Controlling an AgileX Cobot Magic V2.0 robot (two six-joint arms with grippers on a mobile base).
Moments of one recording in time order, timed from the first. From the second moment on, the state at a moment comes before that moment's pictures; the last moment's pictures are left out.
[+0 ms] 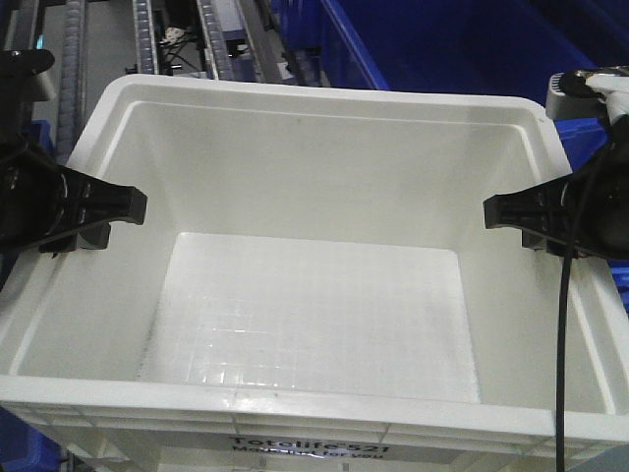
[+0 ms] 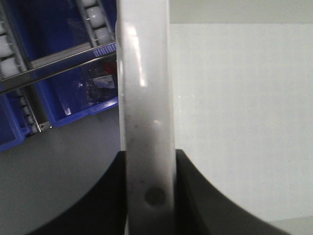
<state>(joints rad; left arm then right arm) -0.46 1.25 -1.28 0.09 1.20 -0.46 0.41 1.19 -1.15 -0.16 1.06 0.42</state>
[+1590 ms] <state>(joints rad) -0.46 1.25 -1.28 0.09 1.20 -0.46 0.41 1.19 -1.15 -0.16 1.07 0.42</state>
